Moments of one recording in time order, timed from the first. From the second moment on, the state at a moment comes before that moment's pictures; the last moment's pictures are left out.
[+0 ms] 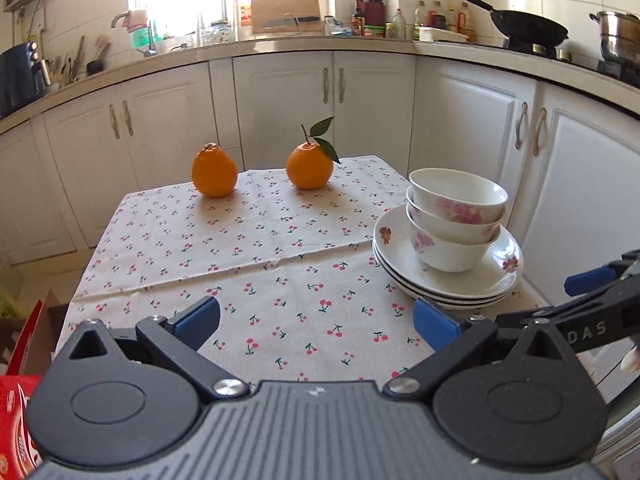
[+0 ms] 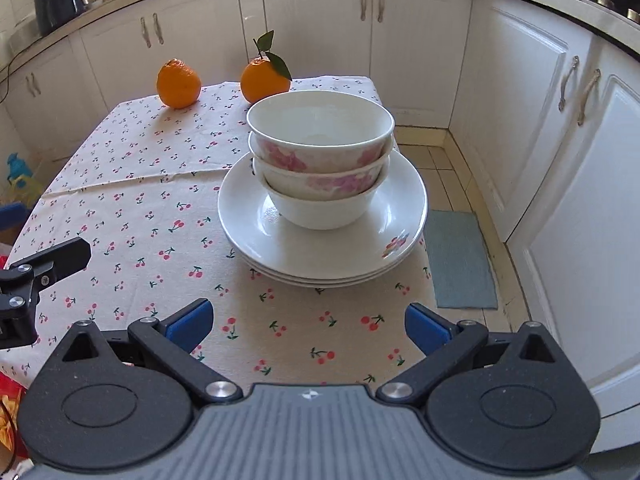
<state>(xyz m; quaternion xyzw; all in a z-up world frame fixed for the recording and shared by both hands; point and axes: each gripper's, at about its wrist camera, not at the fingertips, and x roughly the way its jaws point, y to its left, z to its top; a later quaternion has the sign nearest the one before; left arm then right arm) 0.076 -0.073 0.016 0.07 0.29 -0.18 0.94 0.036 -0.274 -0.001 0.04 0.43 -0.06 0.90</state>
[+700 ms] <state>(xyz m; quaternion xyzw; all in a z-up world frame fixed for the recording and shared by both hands) 0.055 -0.065 0.030 0.06 0.30 -0.11 0.95 0.008 -0.241 0.034 0.02 0.36 -0.10 0.93</state>
